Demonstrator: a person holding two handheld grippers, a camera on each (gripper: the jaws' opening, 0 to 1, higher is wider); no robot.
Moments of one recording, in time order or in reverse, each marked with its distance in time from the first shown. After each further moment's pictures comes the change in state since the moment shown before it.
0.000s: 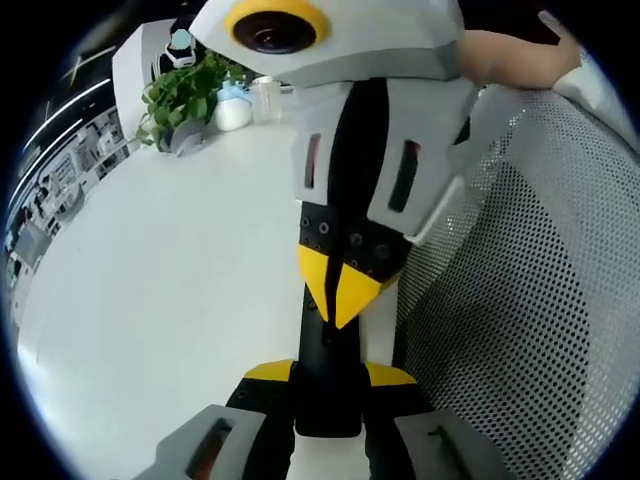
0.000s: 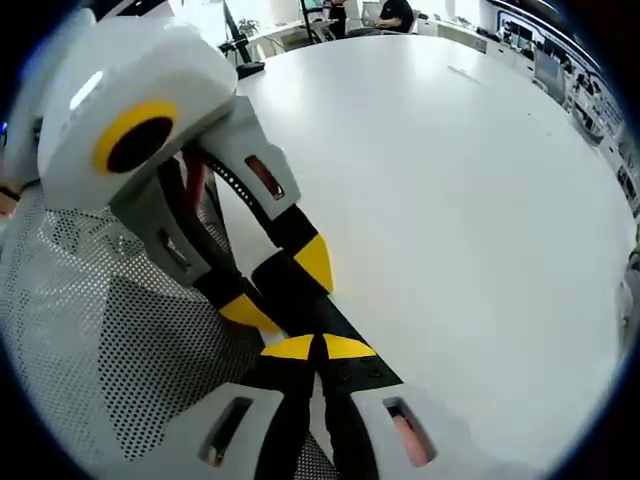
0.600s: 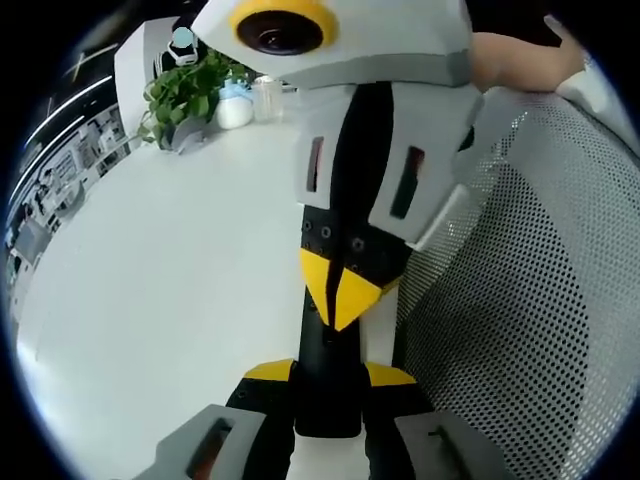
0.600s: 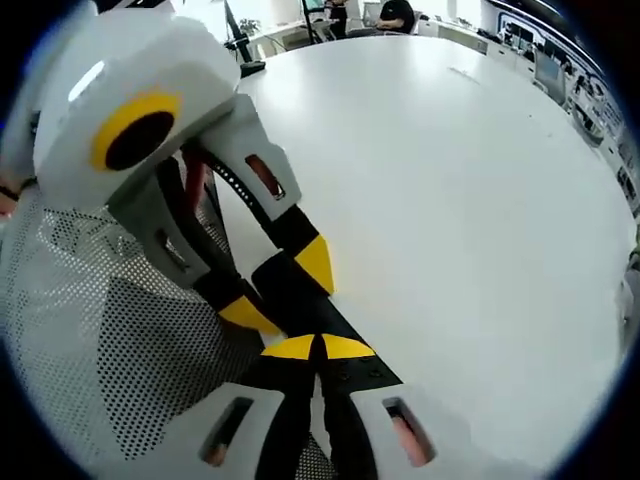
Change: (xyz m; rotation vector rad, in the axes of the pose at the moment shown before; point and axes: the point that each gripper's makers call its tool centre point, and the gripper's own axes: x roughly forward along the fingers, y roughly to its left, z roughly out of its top) left arm 0.000 0.000 0.000 -0.009 0.003 0.001; right arm 0.000 0.001 0.001 0.041 -0.019 0.018
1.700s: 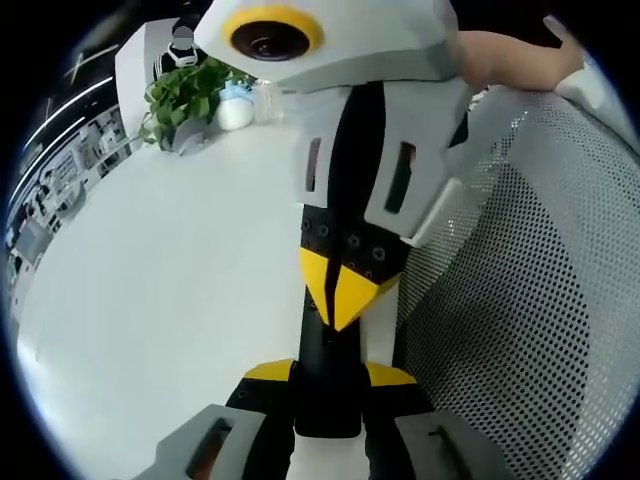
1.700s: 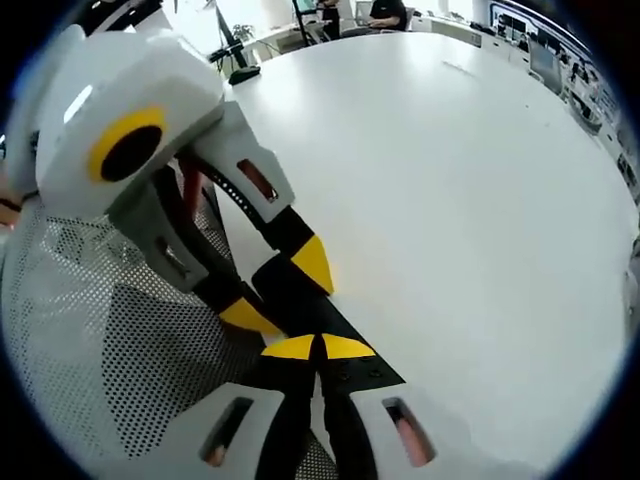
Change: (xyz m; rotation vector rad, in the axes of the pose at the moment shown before) left arm 0.000 0.000 0.000 0.001 -0.006 0.004; right arm 0.001 0.000 0.000 -0.006 0.006 0.001
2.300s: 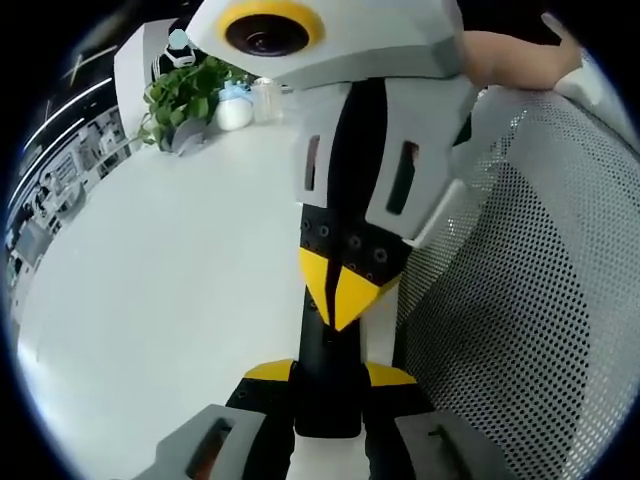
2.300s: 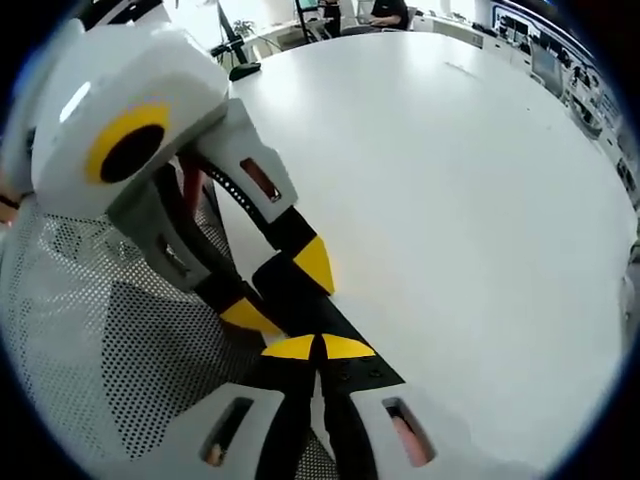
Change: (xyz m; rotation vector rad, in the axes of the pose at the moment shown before) left arm 0.000 0.000 0.000 0.003 0.001 0.000; right arm 0.000 0.003 -0.001 -0.014 0.024 -0.008
